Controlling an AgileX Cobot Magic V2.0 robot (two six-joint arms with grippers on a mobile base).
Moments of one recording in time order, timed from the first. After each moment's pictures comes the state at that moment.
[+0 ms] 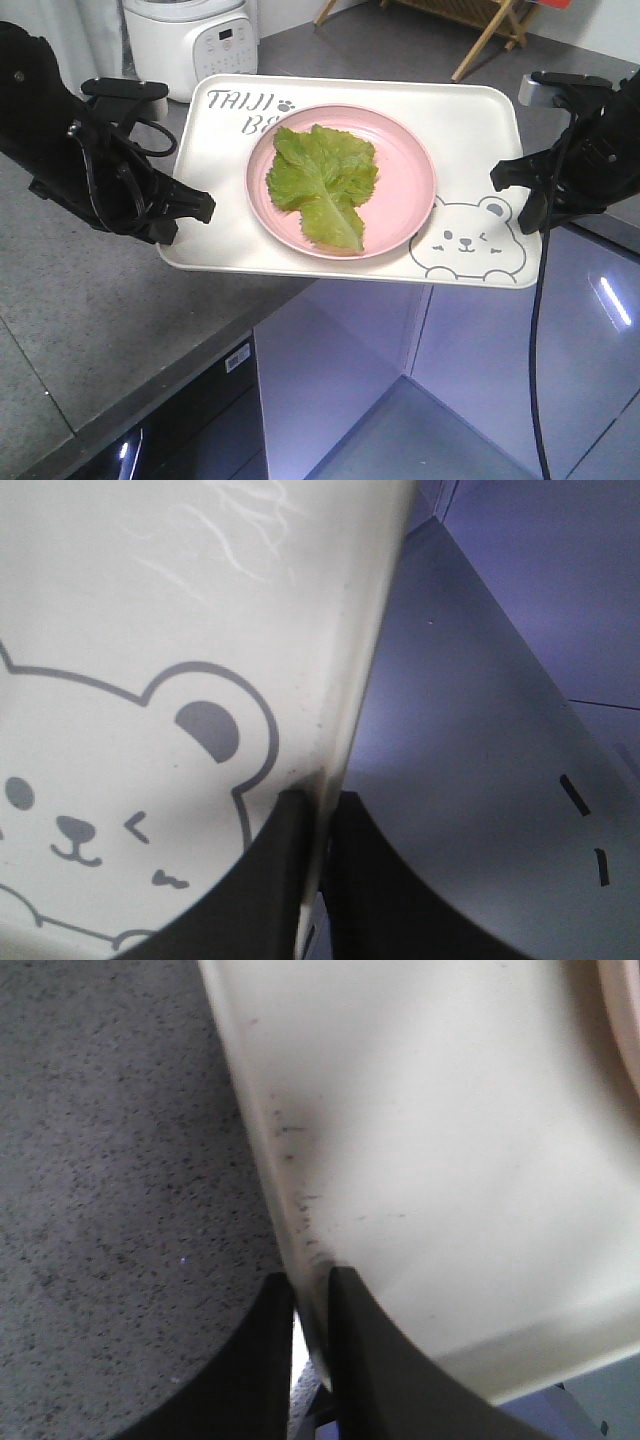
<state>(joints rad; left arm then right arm) -0.37 1.61 -1.50 -0.07 1.11 -0.10 0.05 1.70 -1.59 0.22 1.25 -0.15</state>
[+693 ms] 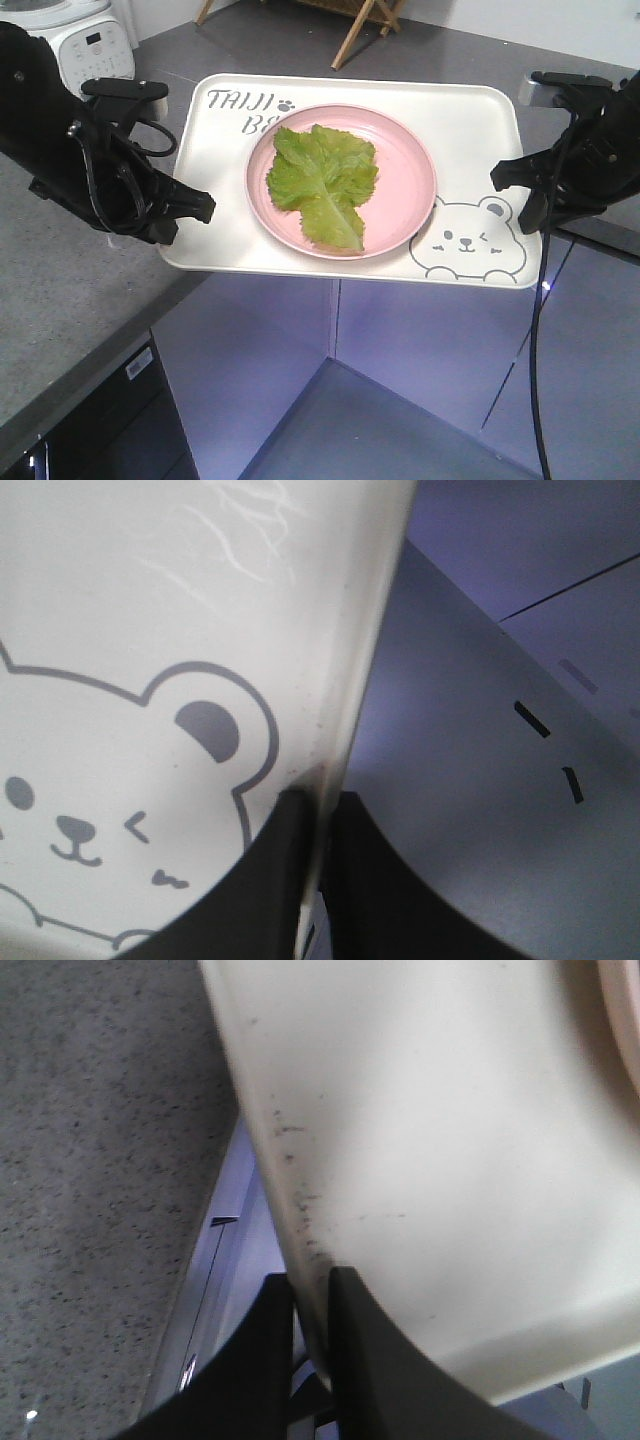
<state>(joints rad) -0.37 1.61 -1.50 -0.07 1.11 -0.10 0.05 1.70 -1.59 0.22 1.25 -0.15</state>
